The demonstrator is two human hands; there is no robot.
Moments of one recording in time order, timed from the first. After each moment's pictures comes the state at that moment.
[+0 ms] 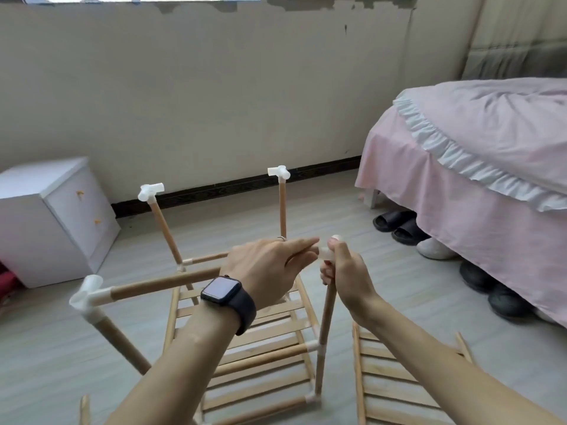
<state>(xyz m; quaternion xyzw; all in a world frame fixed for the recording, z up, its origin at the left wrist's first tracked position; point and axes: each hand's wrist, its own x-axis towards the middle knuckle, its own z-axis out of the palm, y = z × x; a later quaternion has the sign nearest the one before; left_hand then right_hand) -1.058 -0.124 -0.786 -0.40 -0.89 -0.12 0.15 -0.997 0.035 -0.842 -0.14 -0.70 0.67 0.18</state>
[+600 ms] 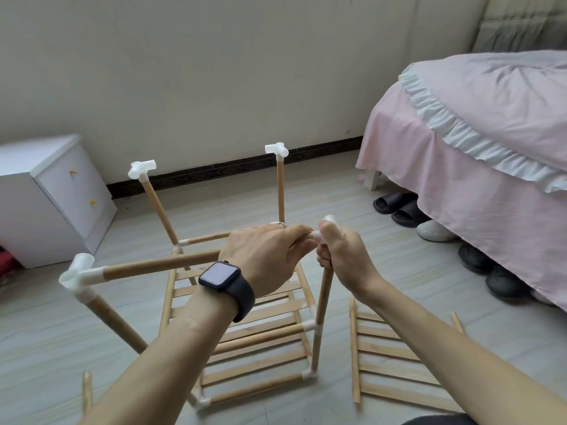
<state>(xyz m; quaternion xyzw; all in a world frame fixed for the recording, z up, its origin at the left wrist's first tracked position) -1.055 -0.120 -0.798 -0.40 -0.90 -0.07 0.13 -1.002 0.039 -0.846 -0.08 -0.72 0.67 0.17</state>
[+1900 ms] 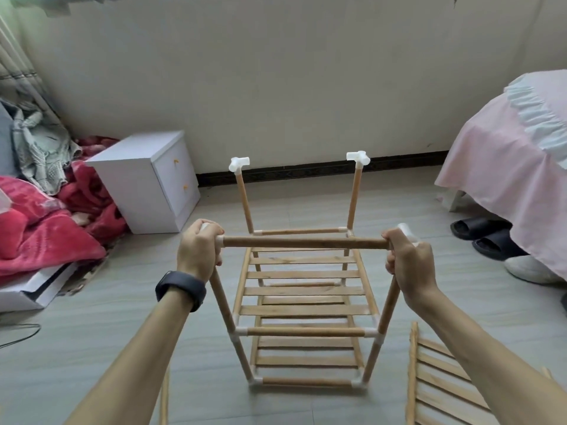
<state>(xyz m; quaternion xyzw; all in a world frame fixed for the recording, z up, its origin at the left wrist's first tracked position) -1.095 -0.307 -0.816 0.03 -0.76 -0.65 0.10 -1.018 0.014 -0.846 -0.12 -0.69 0.68 0.23</state>
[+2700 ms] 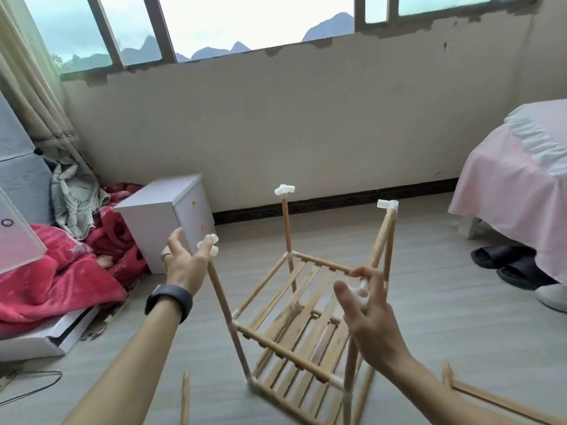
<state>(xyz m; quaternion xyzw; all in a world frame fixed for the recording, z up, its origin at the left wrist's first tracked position) -1.135 -0.358 -0.775 0.11 -0.85 -0.48 0.18 -0.999 -0.077 -0.844 0.06 -0.75 0.62 0.23</state>
